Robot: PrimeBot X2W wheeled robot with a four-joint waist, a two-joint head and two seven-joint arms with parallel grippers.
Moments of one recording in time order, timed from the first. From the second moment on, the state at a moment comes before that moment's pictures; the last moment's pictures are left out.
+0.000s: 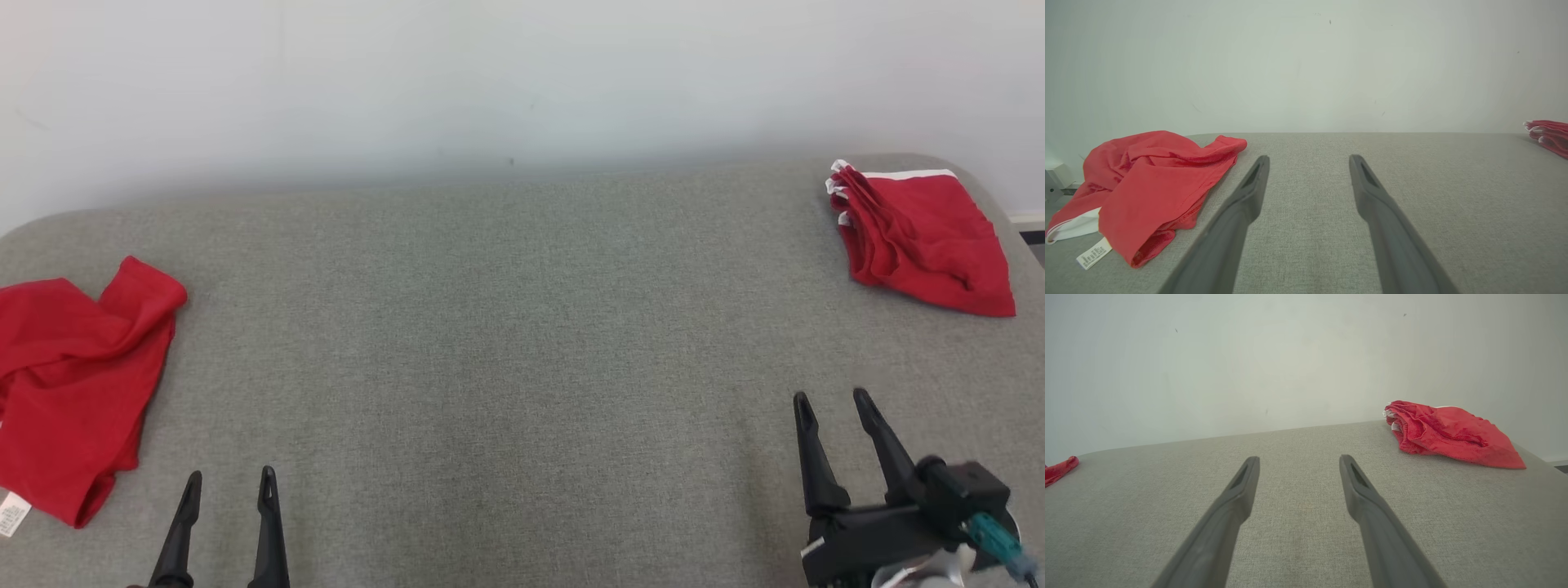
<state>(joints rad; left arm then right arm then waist) 0.07 0.05 0.07 0.05 -0.10 -0.10 -0.26 -0.11 -0.24 0.02 0.27 0.28 0.13 -0.26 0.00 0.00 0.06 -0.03</state>
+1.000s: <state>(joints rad) 0.05 0.06 0.07 0.15 -0.07 -0.11 -0.26 0.07 -0.10 -0.06 0.17 0.19 0.13 -0.26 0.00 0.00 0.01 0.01</state>
